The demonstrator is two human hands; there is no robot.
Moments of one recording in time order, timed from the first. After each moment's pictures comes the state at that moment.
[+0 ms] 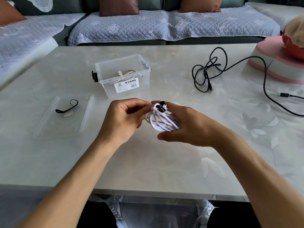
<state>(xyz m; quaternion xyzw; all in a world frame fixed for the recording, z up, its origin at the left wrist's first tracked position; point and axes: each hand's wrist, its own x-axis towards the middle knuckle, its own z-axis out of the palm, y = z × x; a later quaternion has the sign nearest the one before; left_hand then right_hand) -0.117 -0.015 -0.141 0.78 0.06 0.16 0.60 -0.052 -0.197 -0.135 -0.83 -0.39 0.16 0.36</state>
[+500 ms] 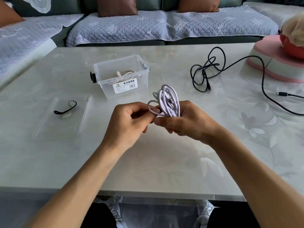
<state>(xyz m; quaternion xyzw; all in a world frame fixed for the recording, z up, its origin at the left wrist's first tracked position) -0.123 -0.029 -0.140 0.80 0.08 0.15 0.57 -0.053 -0.192 -0.133 -0.76 -0.30 0.23 0.53</state>
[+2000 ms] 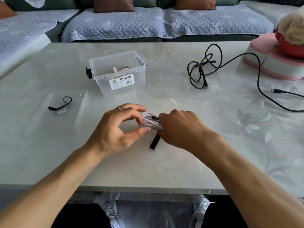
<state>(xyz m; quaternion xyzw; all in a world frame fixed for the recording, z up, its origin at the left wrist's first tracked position) -0.132 0.010 -0.178 0.87 -0.13 0.19 0.44 -0.067 -0.177 -0.150 -0.93 -0.36 0.02 0.02</state>
